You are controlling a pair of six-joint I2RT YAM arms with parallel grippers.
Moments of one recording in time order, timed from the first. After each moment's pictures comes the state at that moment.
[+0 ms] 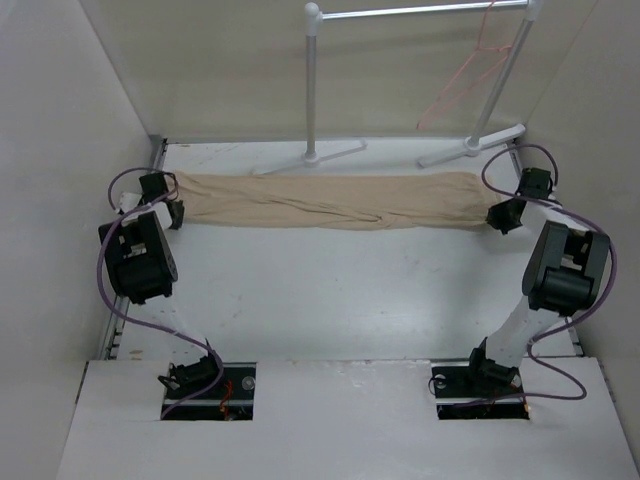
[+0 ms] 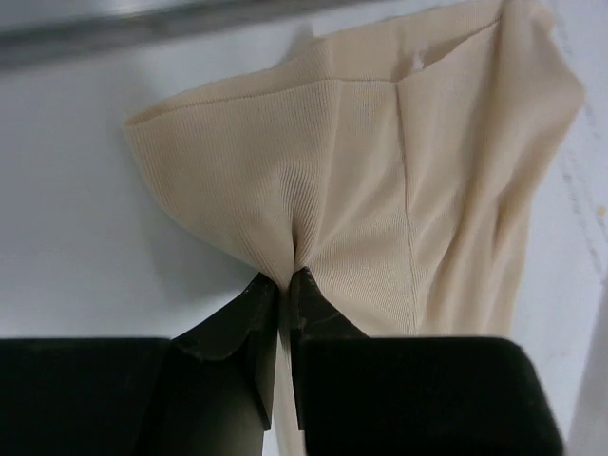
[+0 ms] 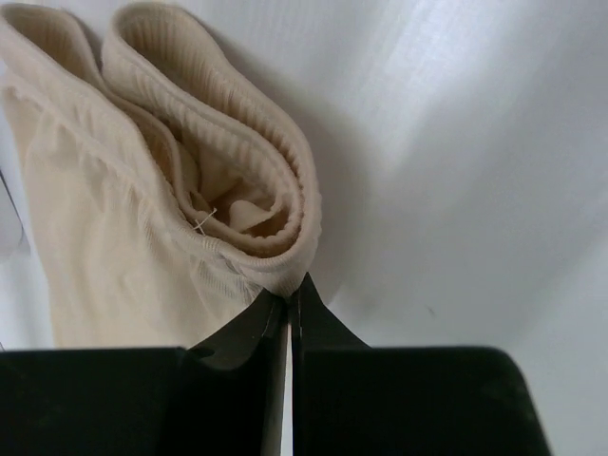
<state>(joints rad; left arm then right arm) 0.30 1.97 1.21 -0.11 -0.19 -1.11 -0.33 1.83 1.19 -0.32 0.03 0.92</state>
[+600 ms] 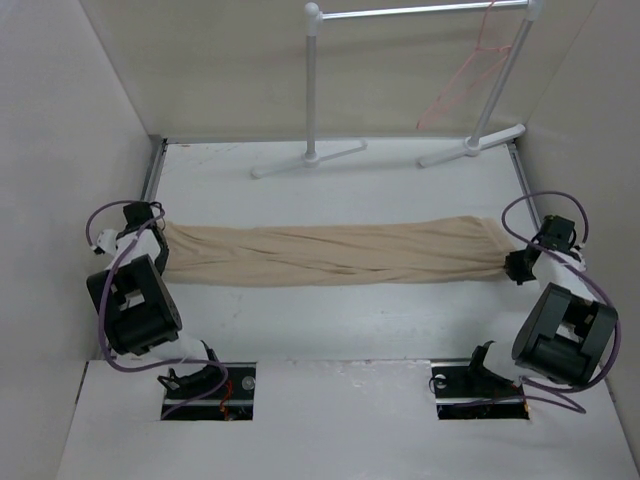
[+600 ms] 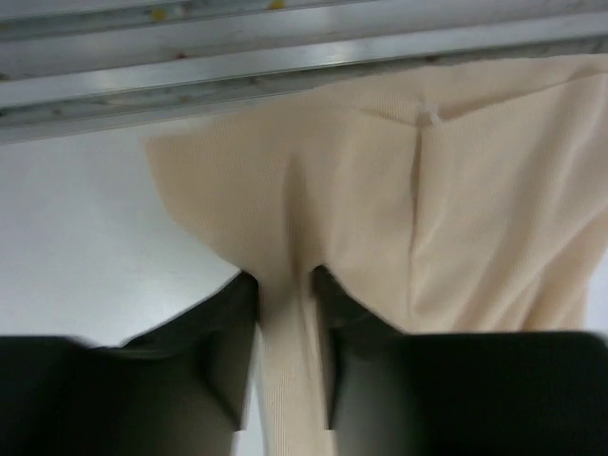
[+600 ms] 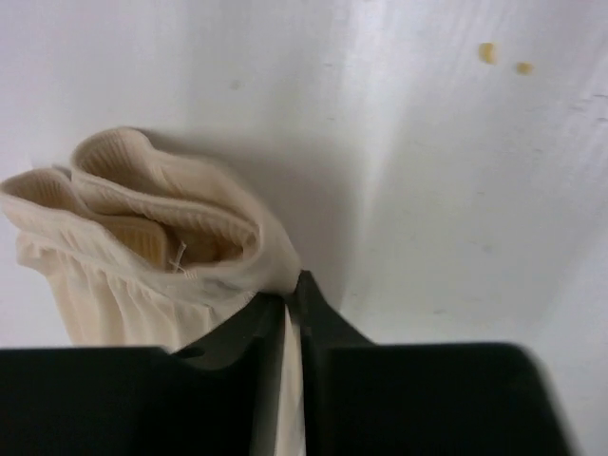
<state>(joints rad) 0.42 1.56 0.91 -0.49 -0.42 -0.97 -0.50 1.36 0.74 -0.44 0.10 0.94</state>
